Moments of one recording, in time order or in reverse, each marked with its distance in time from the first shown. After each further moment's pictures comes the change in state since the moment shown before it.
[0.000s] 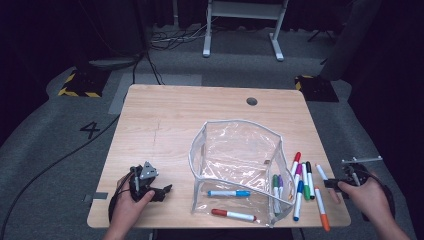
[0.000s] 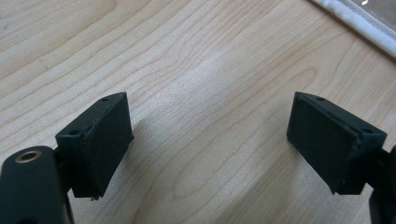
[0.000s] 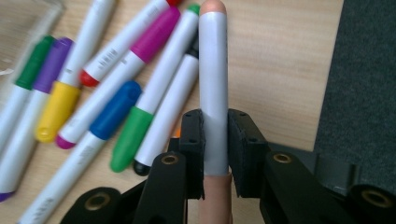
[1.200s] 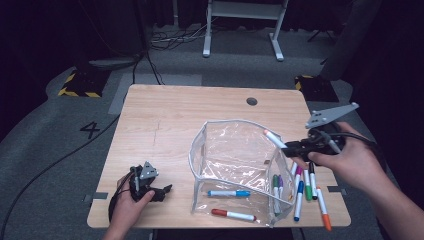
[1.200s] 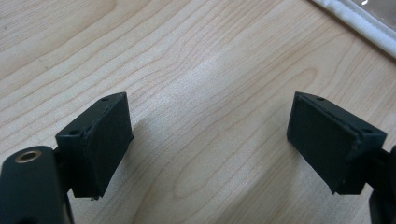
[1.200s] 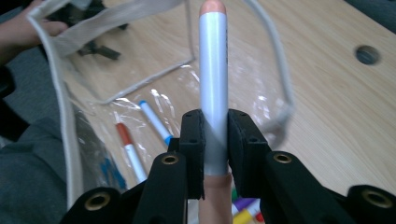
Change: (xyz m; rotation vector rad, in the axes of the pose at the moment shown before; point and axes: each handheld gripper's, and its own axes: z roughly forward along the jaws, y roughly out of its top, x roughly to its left) left arm 0.000 0.000 0.000 -0.001 0.000 0.001; right arm 0.196 0.124 -0.115 -0.118 0.278 -0.599
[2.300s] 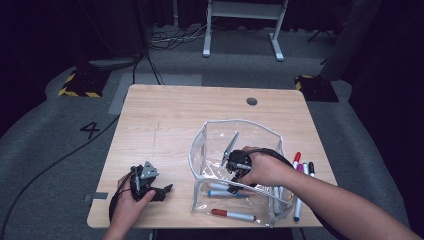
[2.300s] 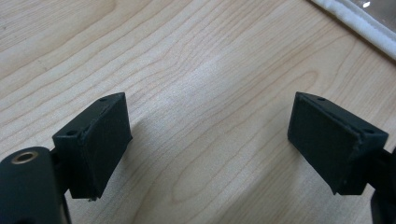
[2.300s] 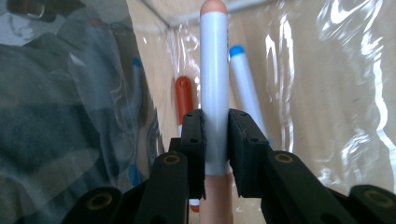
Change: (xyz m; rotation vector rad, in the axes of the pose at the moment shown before) left arm -0.001 0.001 0.001 0.001 0.004 -0.006; right arm 0.047 0.016 0.187 0.497 0.358 -0.226
